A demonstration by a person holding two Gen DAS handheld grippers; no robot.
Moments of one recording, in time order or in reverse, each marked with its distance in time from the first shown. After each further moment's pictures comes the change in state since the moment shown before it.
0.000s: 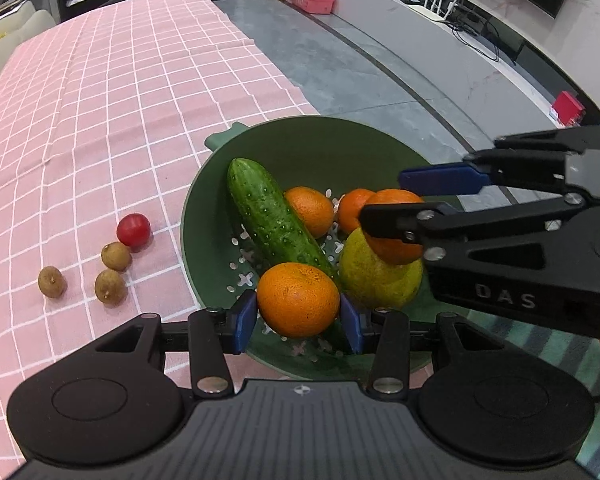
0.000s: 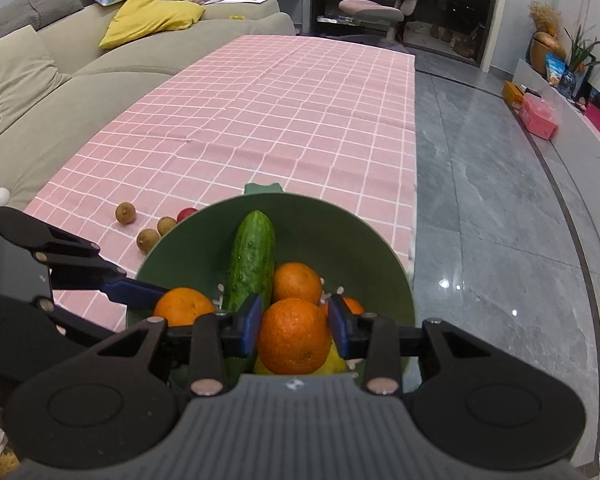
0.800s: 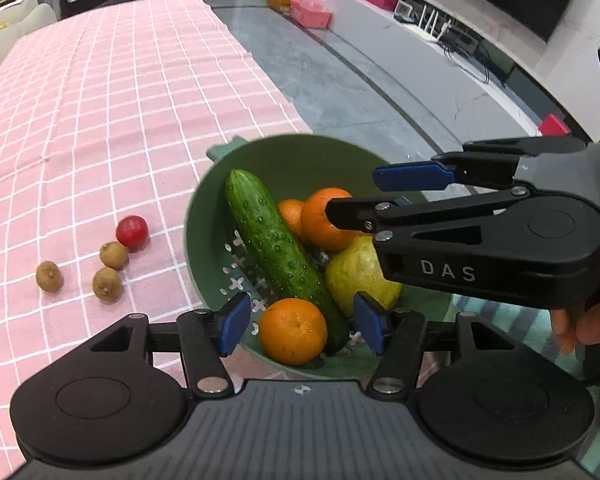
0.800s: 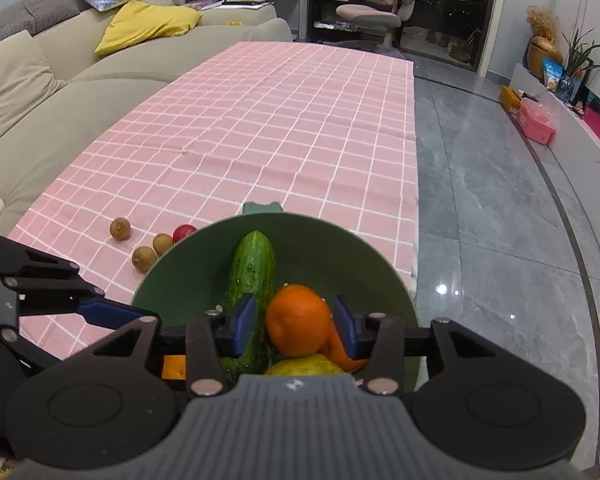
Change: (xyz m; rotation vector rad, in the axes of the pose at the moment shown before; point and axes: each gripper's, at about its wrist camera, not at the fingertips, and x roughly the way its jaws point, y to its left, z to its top) left arm -0.023 0.009 -0.003 -0.046 -0.051 -0.053; right arm 0.004 0.002 0.011 0.010 -0.024 -0.014
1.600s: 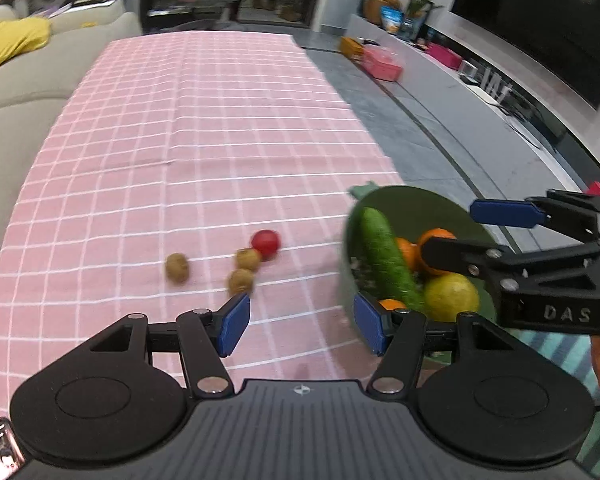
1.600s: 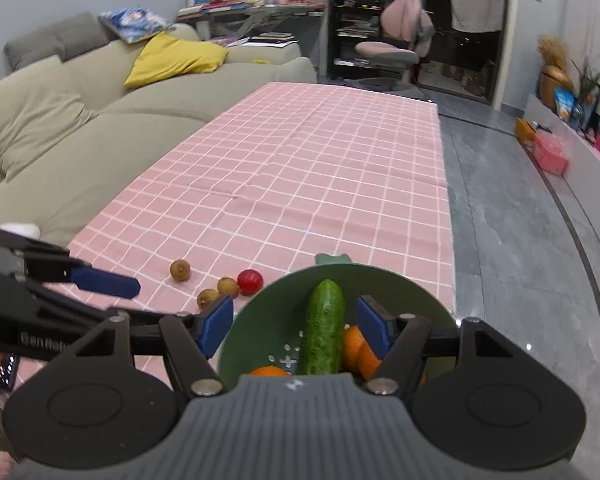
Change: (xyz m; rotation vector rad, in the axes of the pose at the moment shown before) left arm -0.054 0.072 -0.020 -0.157 -0.133 0.139; right arm -0.028 0.050 0.014 -0.030 -0.107 0.060
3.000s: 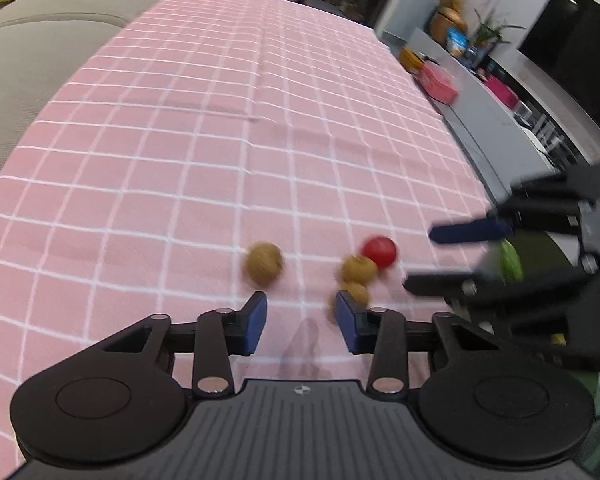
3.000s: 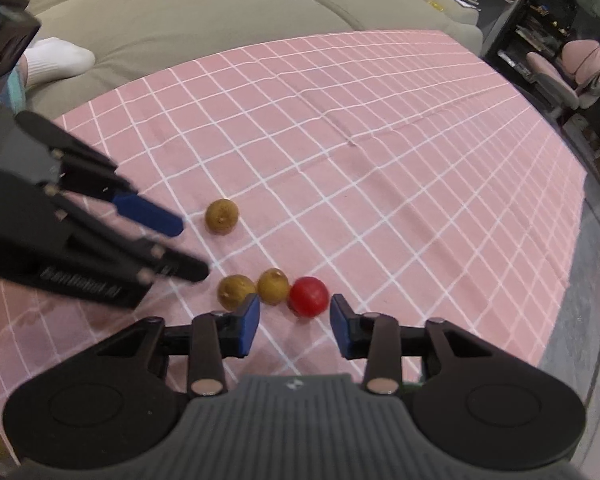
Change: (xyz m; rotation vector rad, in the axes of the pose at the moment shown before) left arm 0.069 0.097 -0.005 -0.227 0.009 0.010; right arm 0.147 0.064 0.044 -0.538 0.269 0.185
